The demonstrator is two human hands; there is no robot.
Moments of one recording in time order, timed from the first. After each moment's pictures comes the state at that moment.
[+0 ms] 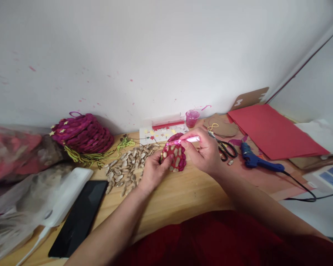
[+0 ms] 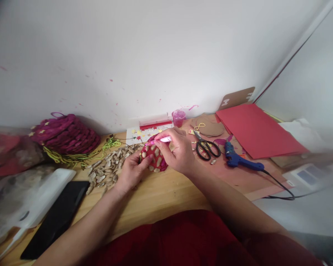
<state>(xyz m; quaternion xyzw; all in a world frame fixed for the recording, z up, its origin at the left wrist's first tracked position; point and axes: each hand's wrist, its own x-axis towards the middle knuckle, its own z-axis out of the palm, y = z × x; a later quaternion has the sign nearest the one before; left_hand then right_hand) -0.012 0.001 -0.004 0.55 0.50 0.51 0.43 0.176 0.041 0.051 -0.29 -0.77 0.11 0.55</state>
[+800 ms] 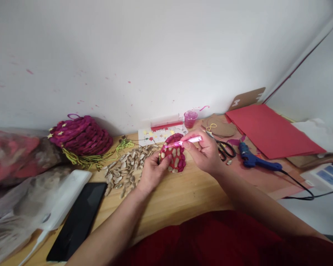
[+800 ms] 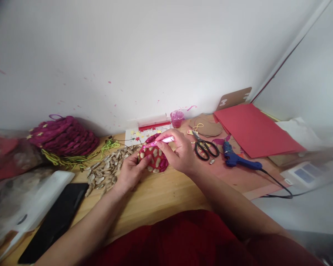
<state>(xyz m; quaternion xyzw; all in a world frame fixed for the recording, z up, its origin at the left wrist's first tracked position) -0.011 0.002 -0.005 0.53 0.48 0.53 0.46 0.182 0.049 0.038 -0.28 -0.75 0.20 0.57</state>
